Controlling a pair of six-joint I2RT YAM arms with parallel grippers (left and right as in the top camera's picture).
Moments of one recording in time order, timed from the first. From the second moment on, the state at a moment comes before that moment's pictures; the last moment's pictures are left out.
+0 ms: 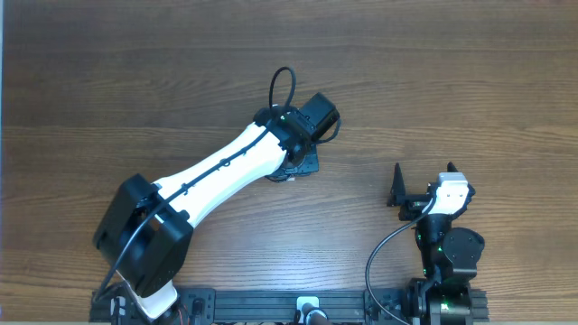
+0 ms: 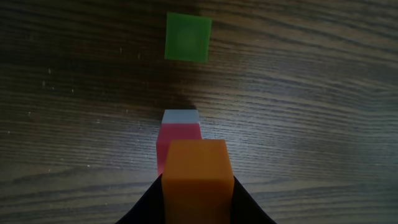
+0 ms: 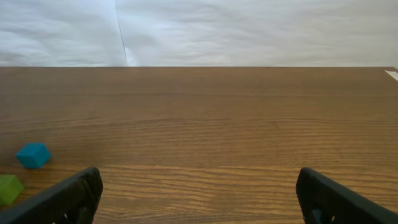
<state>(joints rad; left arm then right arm) -0.78 1.87 1.41 -0.96 -0.06 -0.88 -0.06 0.06 0.01 -0.07 -0.07 0.00</state>
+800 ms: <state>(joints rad) -0.77 1.88 1.41 -0.99 -0.06 -0.88 -0.06 0.06 0.01 -0.07 -0.07 0.00</state>
